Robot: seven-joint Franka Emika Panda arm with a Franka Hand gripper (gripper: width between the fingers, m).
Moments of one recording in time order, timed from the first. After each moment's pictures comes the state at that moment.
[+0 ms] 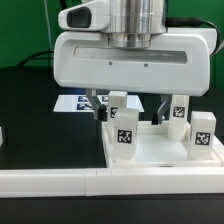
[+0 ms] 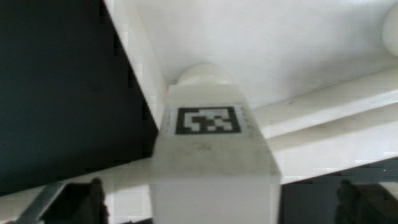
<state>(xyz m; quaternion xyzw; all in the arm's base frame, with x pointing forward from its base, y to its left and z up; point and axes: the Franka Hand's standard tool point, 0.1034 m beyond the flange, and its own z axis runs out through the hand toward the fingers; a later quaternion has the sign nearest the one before) 0.625 0.005 0.087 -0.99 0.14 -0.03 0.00</state>
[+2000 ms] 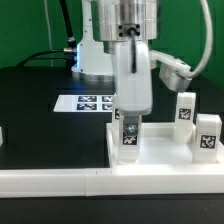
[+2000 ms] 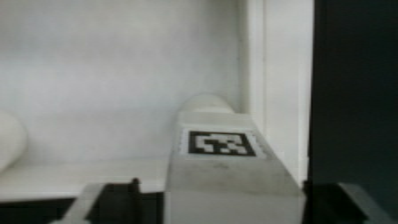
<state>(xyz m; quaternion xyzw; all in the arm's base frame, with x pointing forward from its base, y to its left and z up) 0.625 0.010 0.081 -0.74 0.67 -0.01 0.04</state>
